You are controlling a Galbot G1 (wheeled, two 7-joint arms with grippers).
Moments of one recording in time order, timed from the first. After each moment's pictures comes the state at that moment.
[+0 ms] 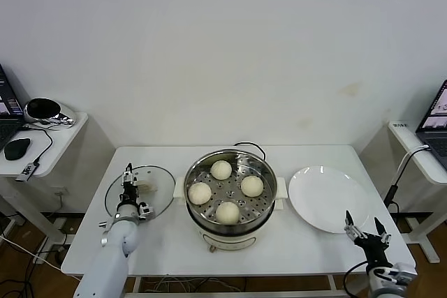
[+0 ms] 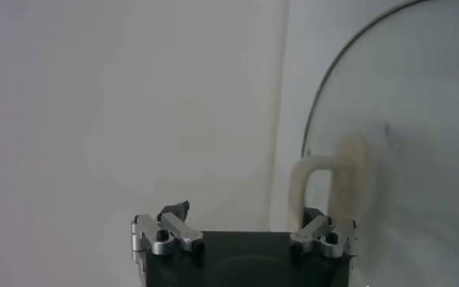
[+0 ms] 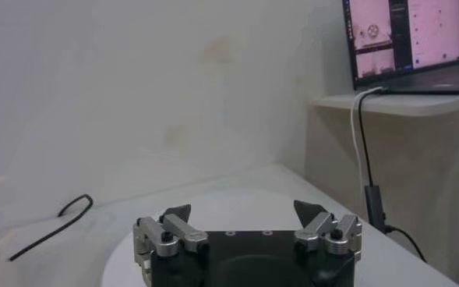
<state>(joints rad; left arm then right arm) 0.81 -1.28 -0.38 -1.03 1.19 0.19 -0.23 -1.51 1.33 0.82 1.78 0.51 0.02 -0.05</state>
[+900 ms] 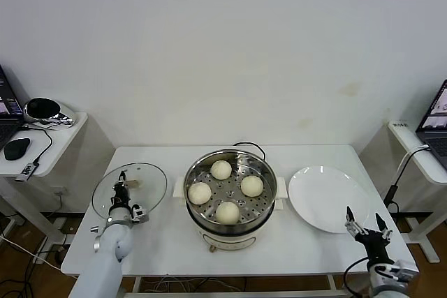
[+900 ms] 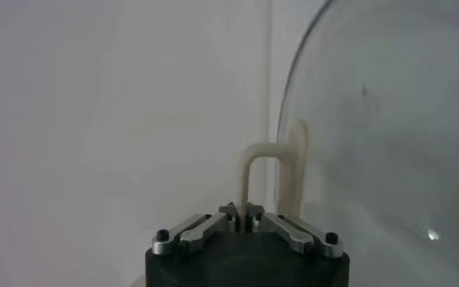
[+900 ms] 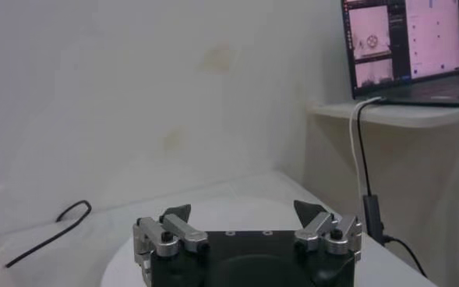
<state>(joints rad) 0.88 -1.25 -0.42 -1.16 1.18 0.26 -0.18 -1.50 1.33 0.82 1.80 0.52 0.02 -0.05</state>
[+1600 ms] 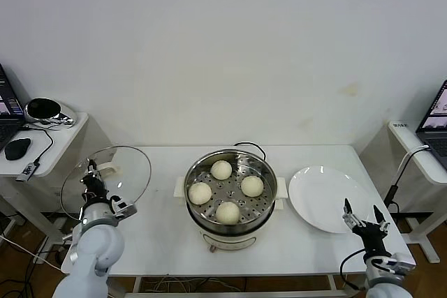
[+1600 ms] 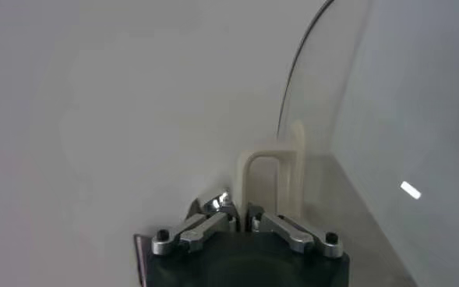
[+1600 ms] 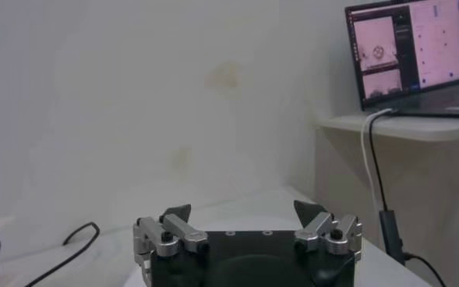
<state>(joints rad) 1.13 -1.21 -0.49 -1.85 1.21 0.60 0.15 -1.46 1.35 0.82 1.81 0.49 0.02 -0.04</state>
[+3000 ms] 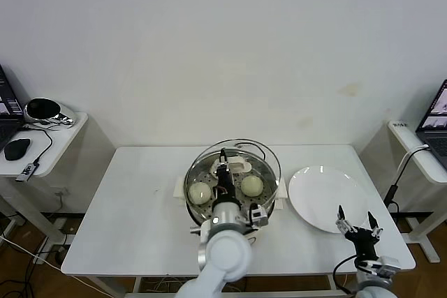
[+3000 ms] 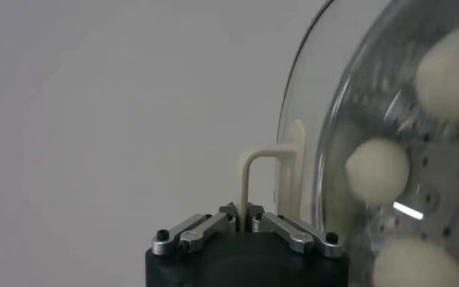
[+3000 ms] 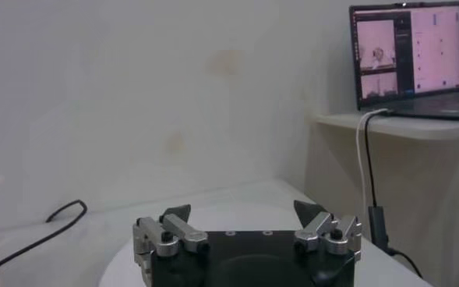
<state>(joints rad) 0.98 -1.58 0.12 -1.87 1.57 0.74 0.33 -1.44 1.43 0.81 1.75 0.35 0.04 -0.04</state>
